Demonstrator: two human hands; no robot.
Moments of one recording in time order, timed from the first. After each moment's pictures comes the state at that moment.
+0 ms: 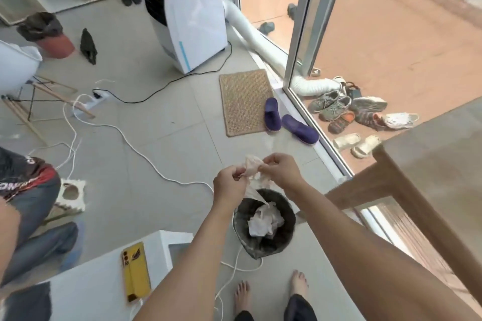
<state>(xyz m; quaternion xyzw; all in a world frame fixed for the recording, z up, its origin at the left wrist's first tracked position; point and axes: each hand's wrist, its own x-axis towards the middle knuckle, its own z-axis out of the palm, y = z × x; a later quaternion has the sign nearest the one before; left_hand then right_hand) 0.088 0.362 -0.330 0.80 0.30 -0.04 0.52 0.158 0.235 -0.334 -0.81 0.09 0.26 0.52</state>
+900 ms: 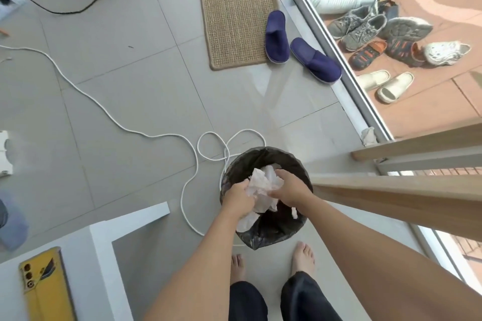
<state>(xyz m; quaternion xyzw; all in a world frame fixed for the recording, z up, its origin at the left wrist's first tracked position) 0.088 0.357 -0.686 0.75 0.30 -0.38 0.45 0.146 0.217 -0.678 -0.83 0.10 0.48 0.28</state>
